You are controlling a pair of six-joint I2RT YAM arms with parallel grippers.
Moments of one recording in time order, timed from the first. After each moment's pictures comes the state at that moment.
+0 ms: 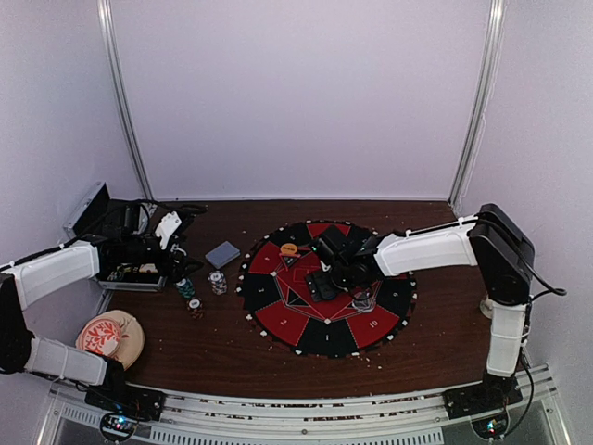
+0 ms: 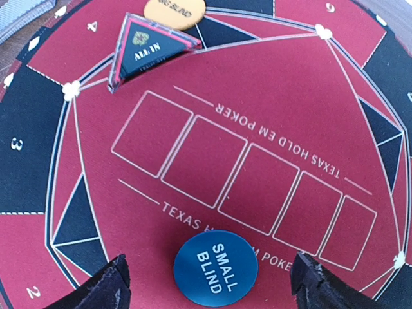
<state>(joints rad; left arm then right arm) -0.18 1.23 0.75 -0.19 0.51 0.56 0.88 1.97 1.30 -0.32 0.28 0.39</state>
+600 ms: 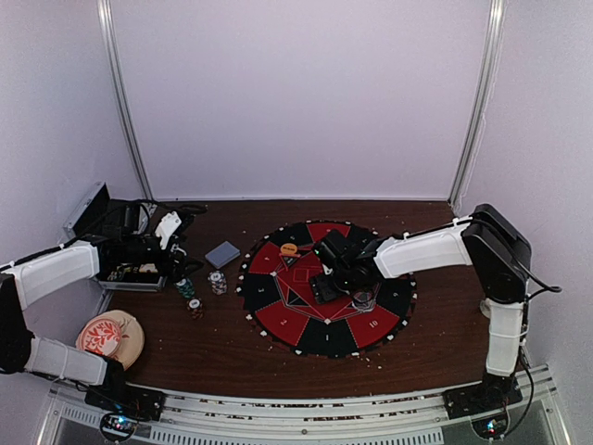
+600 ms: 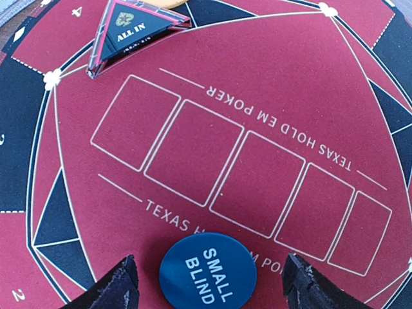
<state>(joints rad) -0.18 1.23 0.75 -0.19 0.51 0.56 0.86 1.99 1.27 -0.28 0.25 0.39</state>
